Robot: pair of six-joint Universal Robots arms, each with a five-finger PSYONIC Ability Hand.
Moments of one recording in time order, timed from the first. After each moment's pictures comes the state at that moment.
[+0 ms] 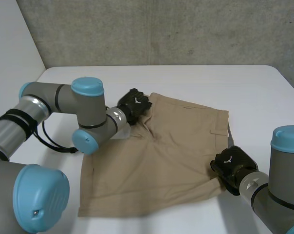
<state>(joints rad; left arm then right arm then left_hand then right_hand) 4.19 -2.79 -0.41 2.94 -1.27 3.91 1.97 -1.26 1.87 0.00 1.57 2.37 1.17 1.15 1.14 1.14 0.93 0.99 1.18 1.18 1.19 0.98</state>
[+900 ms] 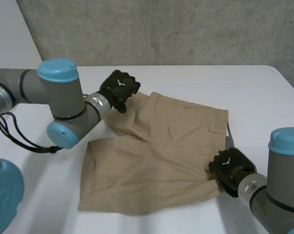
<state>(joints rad) 4.25 -2.43 -0.84 3.11 -1.31 3.73 1.98 -1.26 1.88 0.00 1.57 2.37 0.61 0.61 0.61 0.61 0.42 0.99 1.18 1.18 1.19 0.98</state>
